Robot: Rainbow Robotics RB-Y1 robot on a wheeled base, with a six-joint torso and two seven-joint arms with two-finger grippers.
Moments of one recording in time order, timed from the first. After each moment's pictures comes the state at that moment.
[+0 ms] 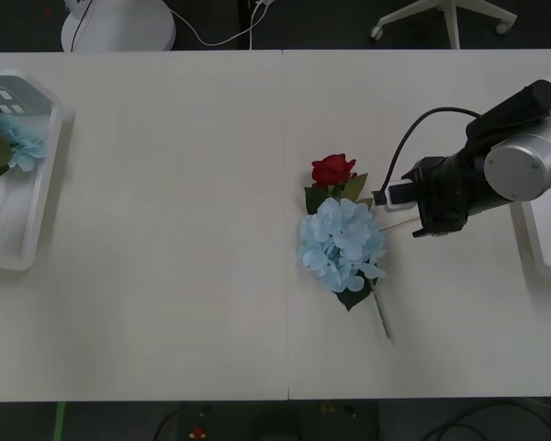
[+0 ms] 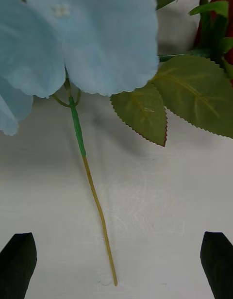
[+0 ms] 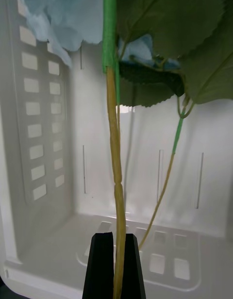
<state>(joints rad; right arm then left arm) -0.74 -0.96 0.78 -1.53 -1.11 1.00 2.70 -0.44 0.94 0.21 -1.30 0.60 1.40 -1.74</state>
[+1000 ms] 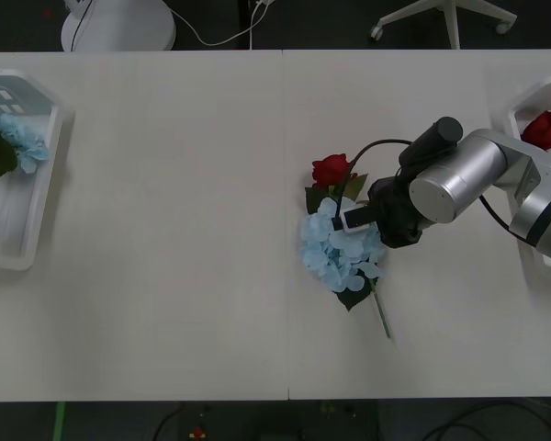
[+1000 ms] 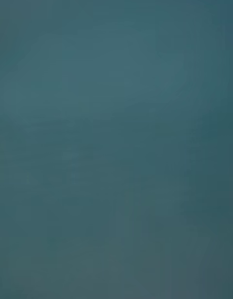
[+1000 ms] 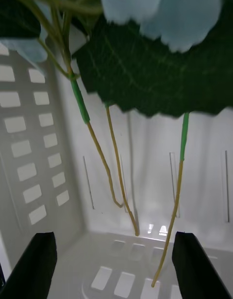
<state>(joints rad) -0.81 -0.73 0.89 -1.32 -0.92 1.00 2.70 -0.44 0.94 0.01 -1.27 0.52 1.25 -1.74</state>
